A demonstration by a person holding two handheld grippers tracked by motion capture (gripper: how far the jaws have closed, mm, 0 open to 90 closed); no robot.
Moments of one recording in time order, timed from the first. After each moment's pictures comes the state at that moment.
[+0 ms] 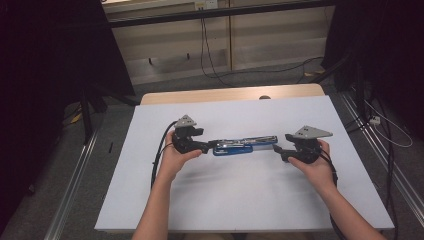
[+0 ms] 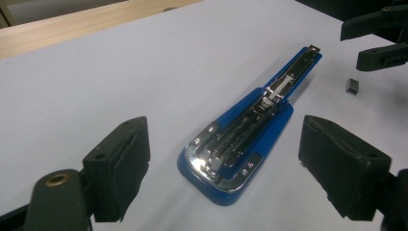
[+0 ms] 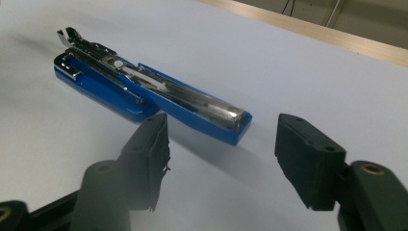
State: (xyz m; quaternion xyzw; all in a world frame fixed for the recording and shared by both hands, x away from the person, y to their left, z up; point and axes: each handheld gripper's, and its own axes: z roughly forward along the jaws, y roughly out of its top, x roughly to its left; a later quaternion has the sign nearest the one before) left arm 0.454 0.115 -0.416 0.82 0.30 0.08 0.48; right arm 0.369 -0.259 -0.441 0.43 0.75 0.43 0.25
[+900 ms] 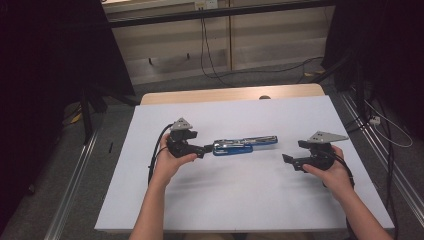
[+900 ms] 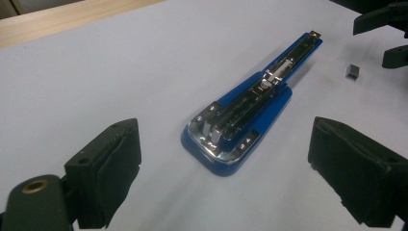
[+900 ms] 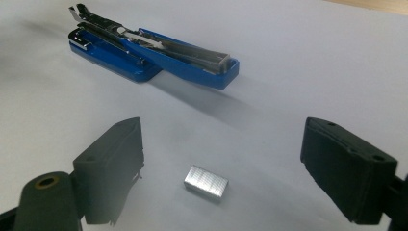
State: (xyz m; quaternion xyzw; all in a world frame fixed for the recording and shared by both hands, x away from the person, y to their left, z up) left arm 0.441 0.127 -0.410 0.83 0.31 0.08 0.46; right arm 0.357 -0.295 -0.453 0.44 0.76 0.44 0.19
